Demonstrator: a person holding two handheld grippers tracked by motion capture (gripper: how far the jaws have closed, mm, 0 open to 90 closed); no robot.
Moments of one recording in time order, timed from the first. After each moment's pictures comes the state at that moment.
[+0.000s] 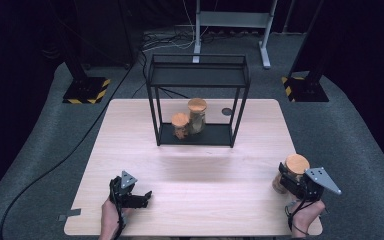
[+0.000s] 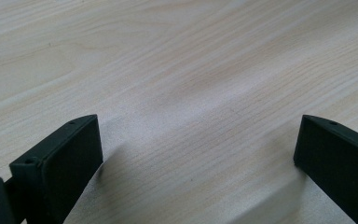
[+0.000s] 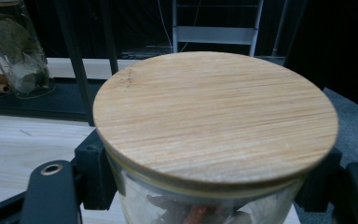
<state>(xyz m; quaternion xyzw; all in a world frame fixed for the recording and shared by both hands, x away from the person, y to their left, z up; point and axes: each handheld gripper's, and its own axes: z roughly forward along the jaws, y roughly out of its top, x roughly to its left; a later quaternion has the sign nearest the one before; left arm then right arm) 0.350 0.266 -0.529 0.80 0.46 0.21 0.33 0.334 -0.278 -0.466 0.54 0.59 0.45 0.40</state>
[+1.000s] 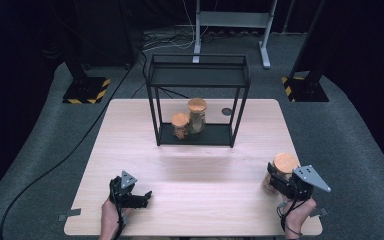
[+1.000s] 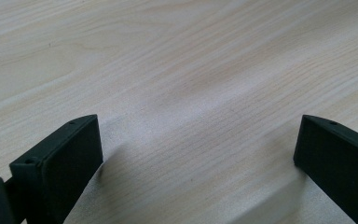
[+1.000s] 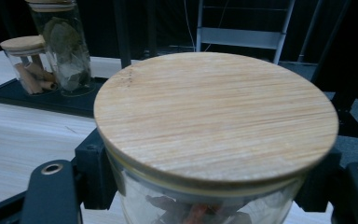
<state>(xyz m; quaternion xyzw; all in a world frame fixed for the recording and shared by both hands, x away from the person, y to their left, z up) 0.350 0.266 -0.529 0.80 0.46 0.21 0.33 0.332 -0.247 -0.454 0.51 0.62 0.47 0.38</state>
